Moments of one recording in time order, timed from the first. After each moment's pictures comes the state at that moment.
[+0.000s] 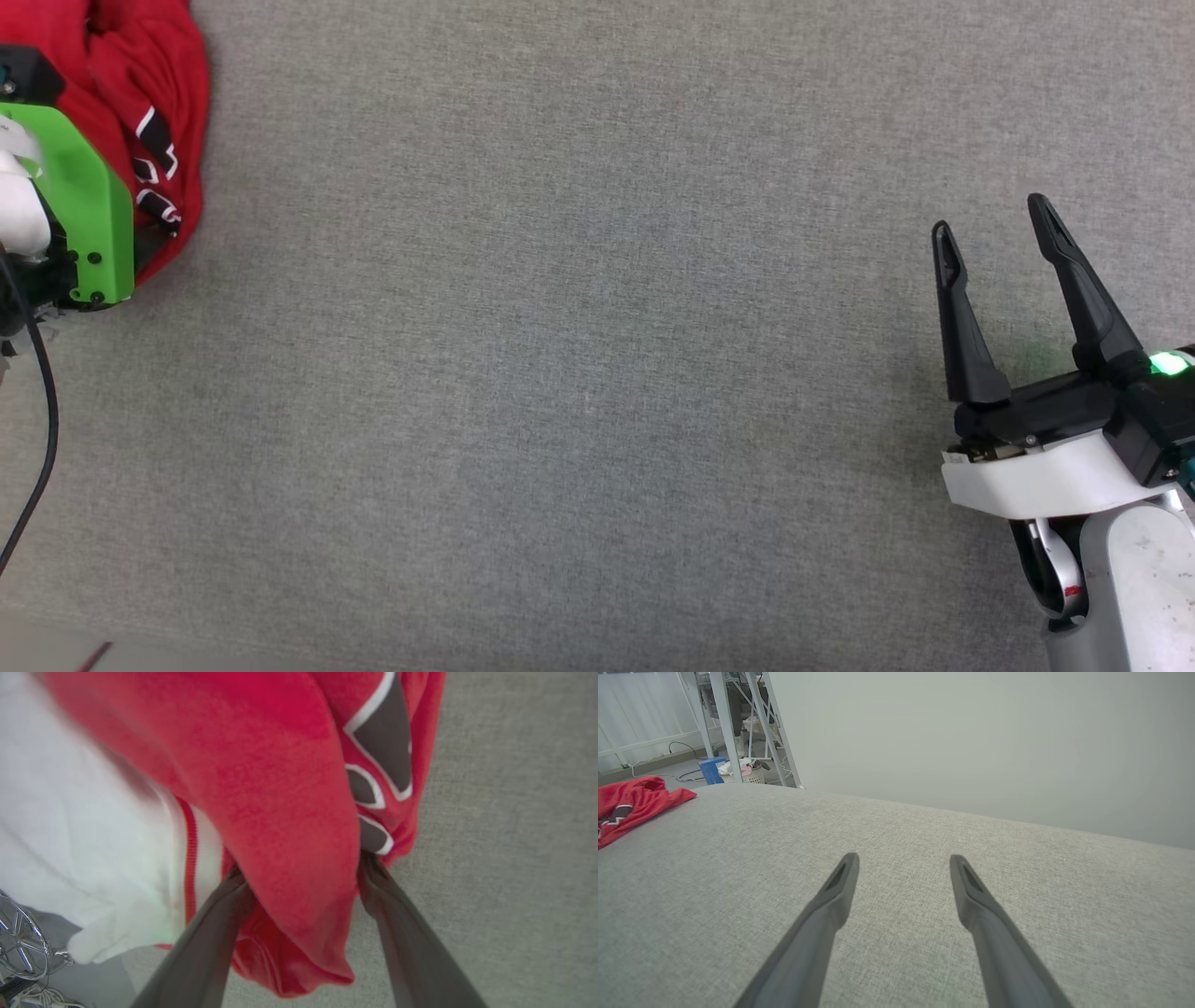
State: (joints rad) left arm -0.97 0.72 -0.60 0.65 -0.84 -0.13 0.75; right arm -0.19 -0.13 0.08 -0.17 0.06 0.13 -0.25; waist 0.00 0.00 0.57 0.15
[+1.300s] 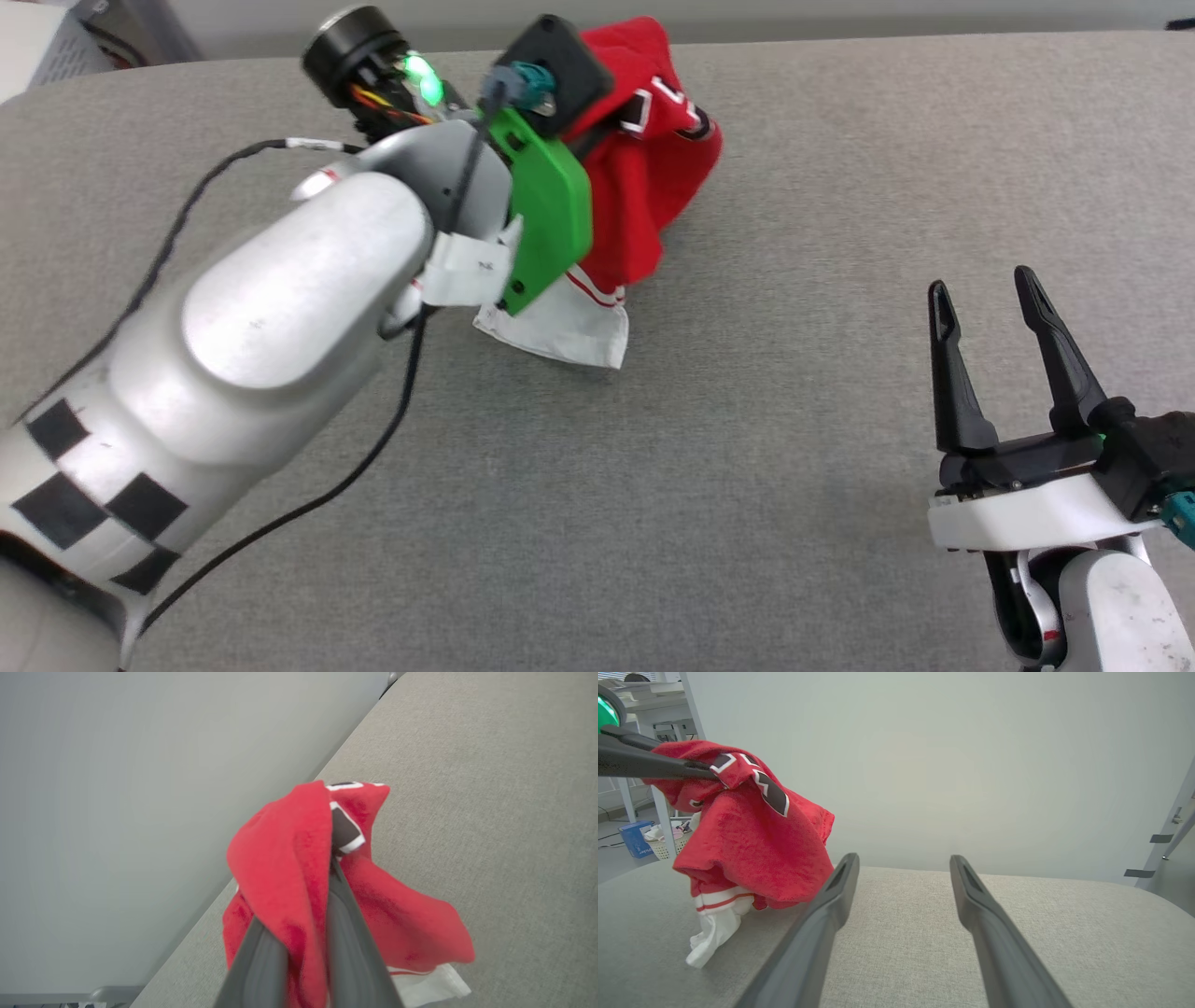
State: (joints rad) left arm -1.18 0.47 -1.07 0.28 -0.67 -0.13 0.29; right arm -0.10 -0.05 0.03 -0.13 0.11 0.13 -0.26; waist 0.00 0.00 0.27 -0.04
